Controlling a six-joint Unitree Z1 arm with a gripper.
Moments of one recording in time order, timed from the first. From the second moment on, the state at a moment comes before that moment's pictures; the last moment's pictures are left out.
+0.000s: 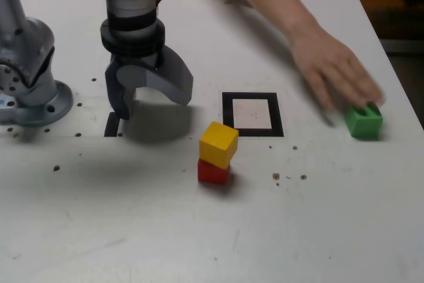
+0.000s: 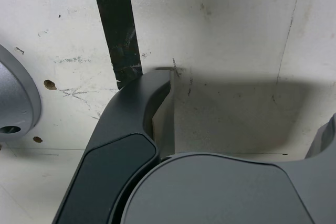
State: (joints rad) arm -0.08 1.58 -0.72 0.77 -0.01 -0.03
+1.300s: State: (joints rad) arm -0.23 1.48 -1.09 1.26 0.14 -0.02
